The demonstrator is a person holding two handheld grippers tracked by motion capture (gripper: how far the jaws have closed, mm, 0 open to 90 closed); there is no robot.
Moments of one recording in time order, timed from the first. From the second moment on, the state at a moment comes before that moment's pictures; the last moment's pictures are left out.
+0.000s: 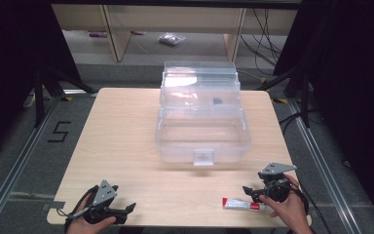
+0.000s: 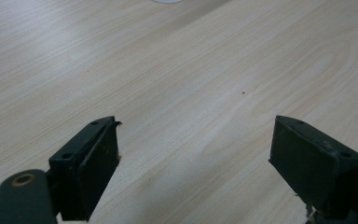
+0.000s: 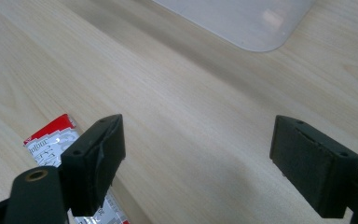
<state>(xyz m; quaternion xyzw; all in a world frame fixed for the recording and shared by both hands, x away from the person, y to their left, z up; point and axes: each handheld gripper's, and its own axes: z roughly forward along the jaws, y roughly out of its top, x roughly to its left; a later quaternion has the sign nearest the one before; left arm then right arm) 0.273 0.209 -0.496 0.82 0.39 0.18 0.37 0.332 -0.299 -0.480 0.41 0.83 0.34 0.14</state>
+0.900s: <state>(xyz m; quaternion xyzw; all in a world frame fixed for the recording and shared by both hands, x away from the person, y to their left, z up) 0.273 0.210 -0.496 0.82 0.39 0.18 0.37 0.326 -0.280 -0.446 0.33 0.90 0.27 0.11</state>
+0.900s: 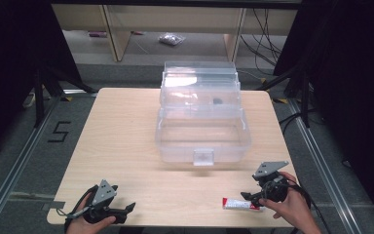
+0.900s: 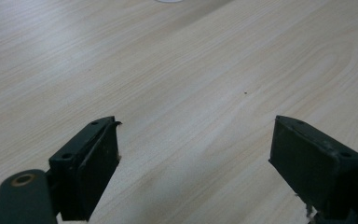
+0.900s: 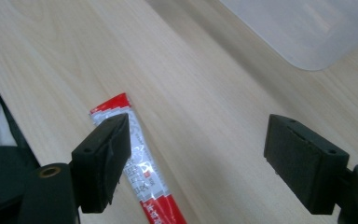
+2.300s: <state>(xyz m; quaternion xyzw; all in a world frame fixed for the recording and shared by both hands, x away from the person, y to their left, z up) 0.273 0.211 -0.495 0.83 0.39 0.18 0.37 0.320 -0.241 -0.438 0.20 0.97 0.14 0.05</state>
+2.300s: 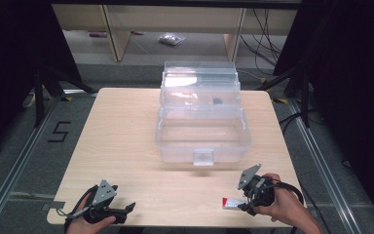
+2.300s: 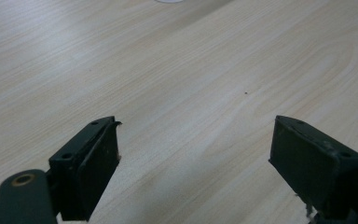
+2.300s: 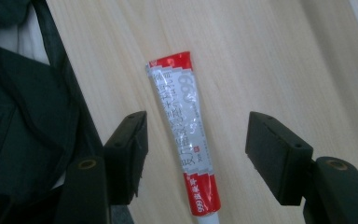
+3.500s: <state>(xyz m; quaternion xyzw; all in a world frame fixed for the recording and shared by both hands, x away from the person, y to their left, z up) 0.274 0.211 -0.496 0.82 0.39 0.18 0.37 0.334 -0.227 -0.470 0.12 0.99 0.01 0.02</state>
